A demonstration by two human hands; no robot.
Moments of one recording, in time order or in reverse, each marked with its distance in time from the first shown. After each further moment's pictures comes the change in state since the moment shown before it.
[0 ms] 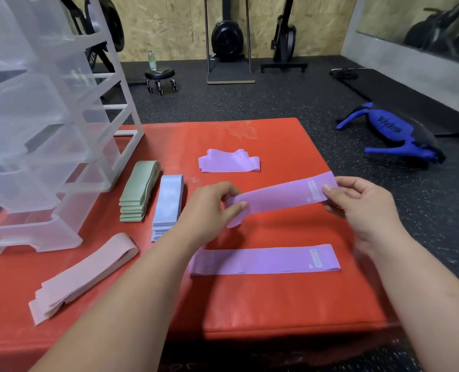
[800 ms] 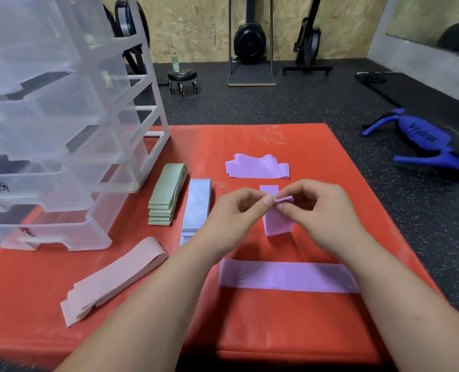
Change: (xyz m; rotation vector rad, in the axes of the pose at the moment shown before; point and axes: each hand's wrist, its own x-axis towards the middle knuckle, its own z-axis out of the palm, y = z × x) left_hand -0.014 0.009 -0.020 -0.665 -0.018 -0.243; right_hand -0.028 -0.014 0.112 -0.407 -0.419 -0.367
